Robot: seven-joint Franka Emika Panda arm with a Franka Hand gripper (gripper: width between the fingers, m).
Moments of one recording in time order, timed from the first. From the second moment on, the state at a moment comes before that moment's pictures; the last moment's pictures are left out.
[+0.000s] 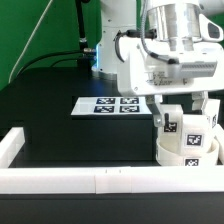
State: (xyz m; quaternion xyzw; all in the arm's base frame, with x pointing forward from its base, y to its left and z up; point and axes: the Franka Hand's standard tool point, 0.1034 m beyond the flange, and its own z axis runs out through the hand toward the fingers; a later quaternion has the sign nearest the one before) arm 0.612 0.067 0.085 -0.35 0.91 -0.03 0.20
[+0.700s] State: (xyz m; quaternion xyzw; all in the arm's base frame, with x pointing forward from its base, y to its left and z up) arm 0.628 0.070 0.131 -0.63 0.74 -0.11 0.21
